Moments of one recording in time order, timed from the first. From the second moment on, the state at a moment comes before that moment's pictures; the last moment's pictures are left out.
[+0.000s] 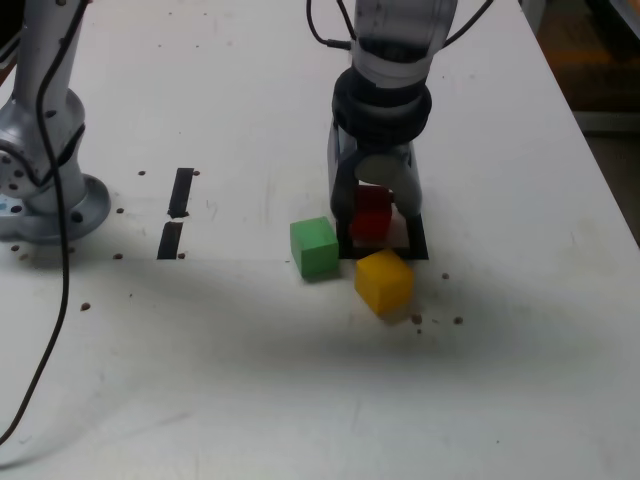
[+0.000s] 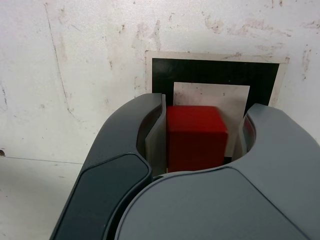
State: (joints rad) arm -0.20 1.99 -1.41 1.07 0.13 -0.18
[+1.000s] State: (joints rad) arm -0.21 1.86 -1.47 1.24 0.19 -0.21
